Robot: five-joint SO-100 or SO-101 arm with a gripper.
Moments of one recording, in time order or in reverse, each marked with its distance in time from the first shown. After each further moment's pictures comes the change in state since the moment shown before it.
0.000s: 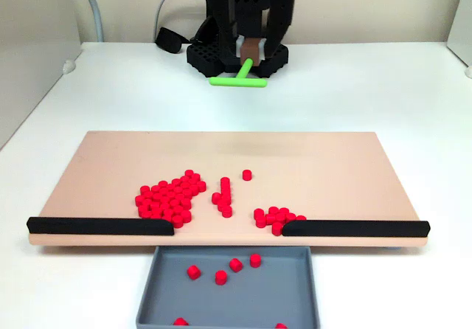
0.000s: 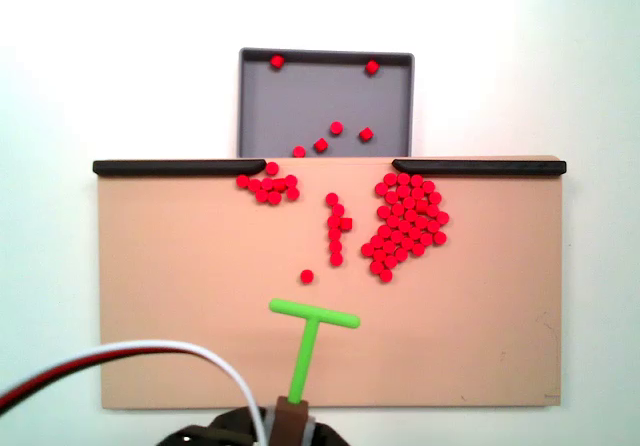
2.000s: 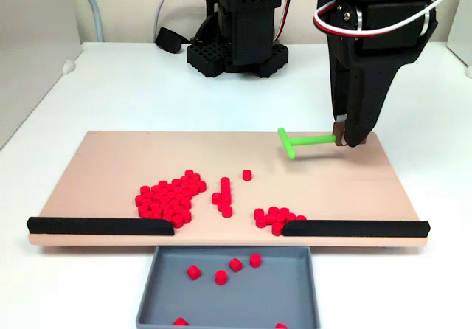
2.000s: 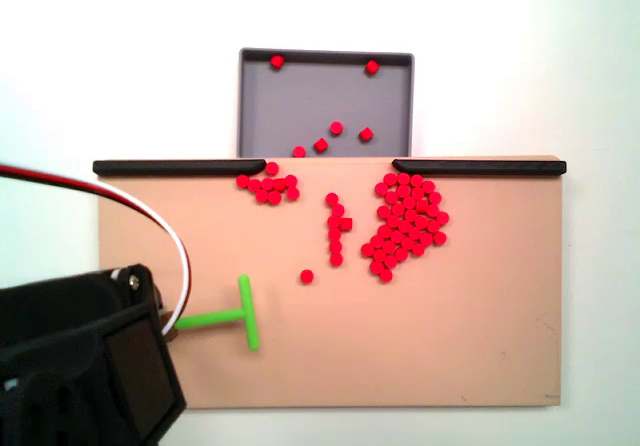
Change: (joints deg) arm -14.2 -25.3 -13.2 -8.2 82.8
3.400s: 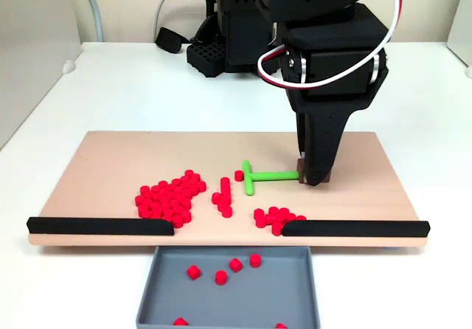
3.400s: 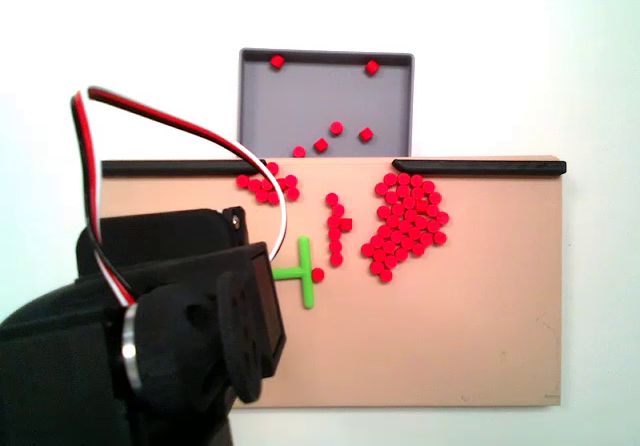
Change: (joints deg) arm 8.2 -7.5 -3.3 -3.5 -3.7
